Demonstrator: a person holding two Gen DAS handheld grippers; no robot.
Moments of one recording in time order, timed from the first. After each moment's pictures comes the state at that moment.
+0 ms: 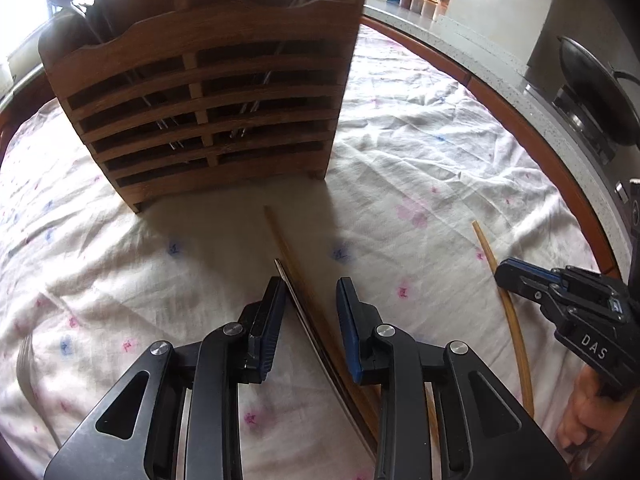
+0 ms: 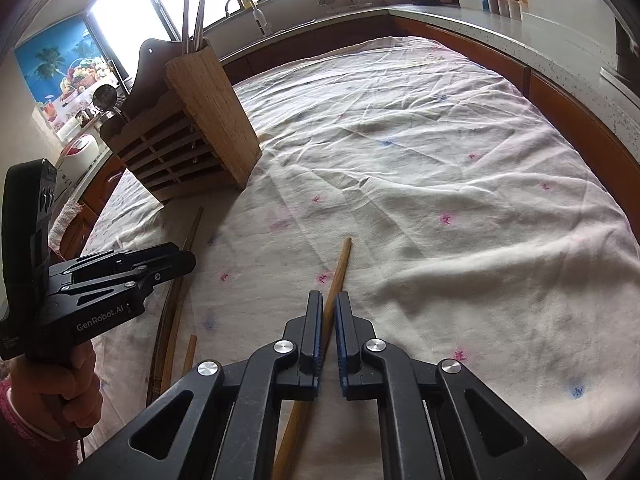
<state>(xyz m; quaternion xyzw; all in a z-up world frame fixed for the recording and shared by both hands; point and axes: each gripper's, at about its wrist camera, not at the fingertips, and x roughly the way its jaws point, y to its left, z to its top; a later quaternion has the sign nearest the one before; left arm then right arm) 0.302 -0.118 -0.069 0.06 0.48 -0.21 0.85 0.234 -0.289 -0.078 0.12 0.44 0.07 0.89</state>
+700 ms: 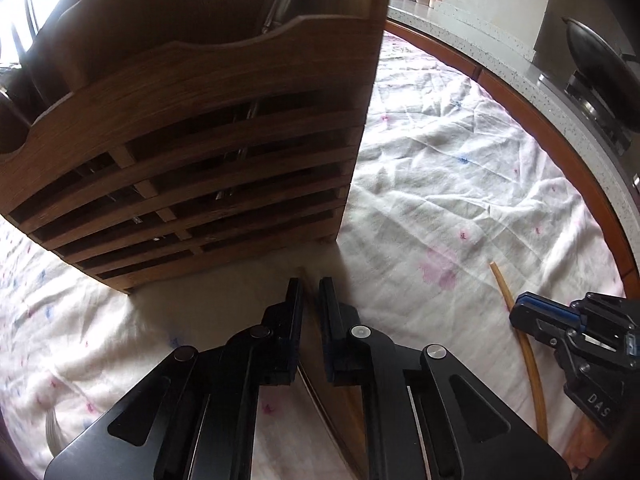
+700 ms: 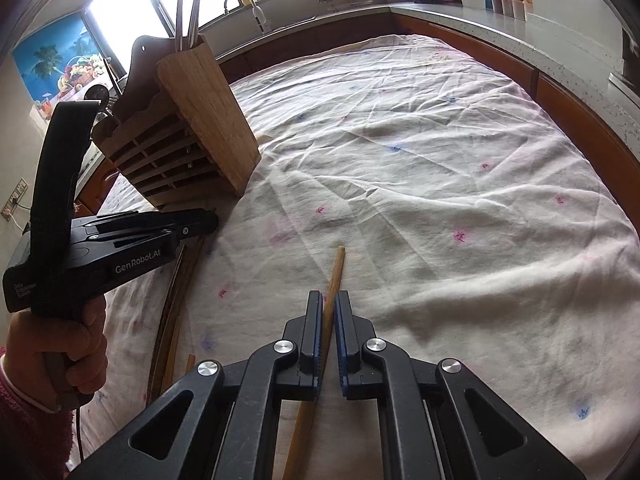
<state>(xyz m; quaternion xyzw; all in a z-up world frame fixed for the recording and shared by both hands) 0.350 -0.141 -0.068 0.10 0.48 -0.21 0.85 0.251 -0.284 -0.081 0.11 0.44 0.07 0.89</state>
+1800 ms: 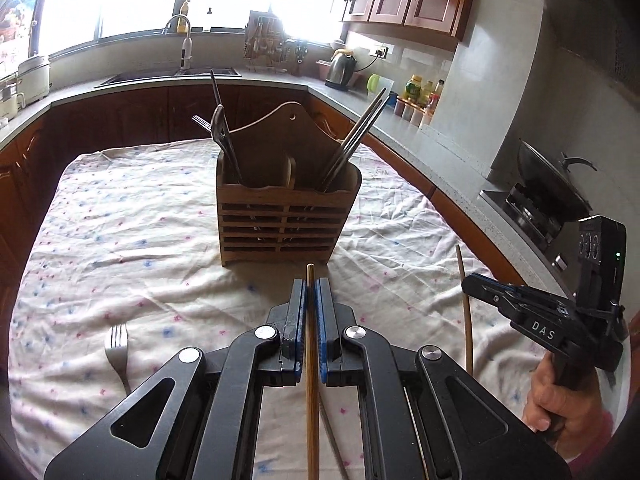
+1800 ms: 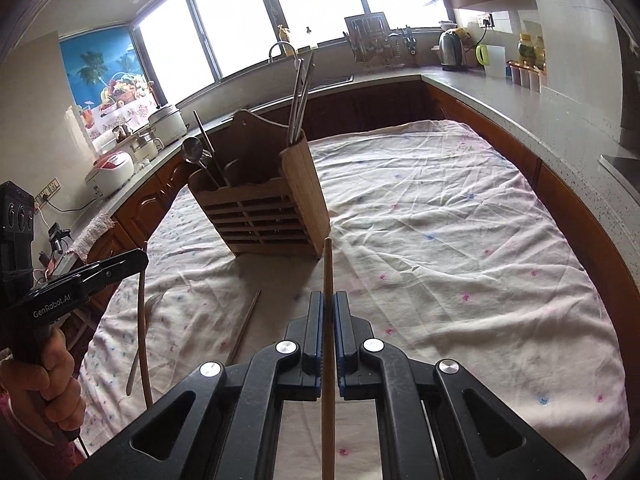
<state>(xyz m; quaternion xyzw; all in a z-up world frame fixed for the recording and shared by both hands) 0.221 -0.024 0.047 -0.04 0.34 -0.22 0.91 0.196 -0.252 0.008 0.09 0.34 0.10 0.93</state>
